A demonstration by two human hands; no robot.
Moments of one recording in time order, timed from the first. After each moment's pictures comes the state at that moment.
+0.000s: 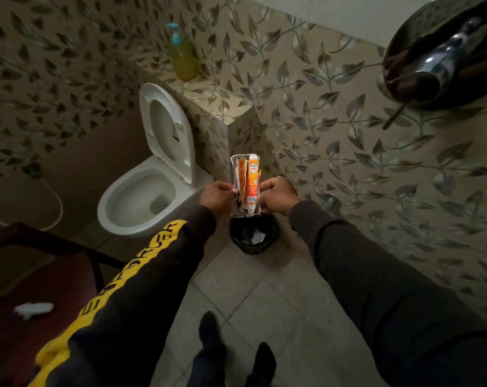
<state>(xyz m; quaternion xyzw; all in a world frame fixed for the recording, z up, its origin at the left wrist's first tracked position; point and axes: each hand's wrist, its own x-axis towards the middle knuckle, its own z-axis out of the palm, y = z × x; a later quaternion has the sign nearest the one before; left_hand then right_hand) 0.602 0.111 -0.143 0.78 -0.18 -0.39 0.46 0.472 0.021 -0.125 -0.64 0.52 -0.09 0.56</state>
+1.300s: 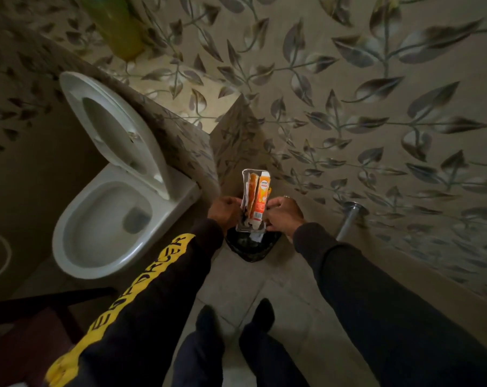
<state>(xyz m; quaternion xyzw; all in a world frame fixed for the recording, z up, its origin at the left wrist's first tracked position) 0.702 -0.038 -0.284 0.76 -0.19 -0.52 0.34 0.557 -0.097 -0.273 -0.50 0.64 -0.08 0.58</state>
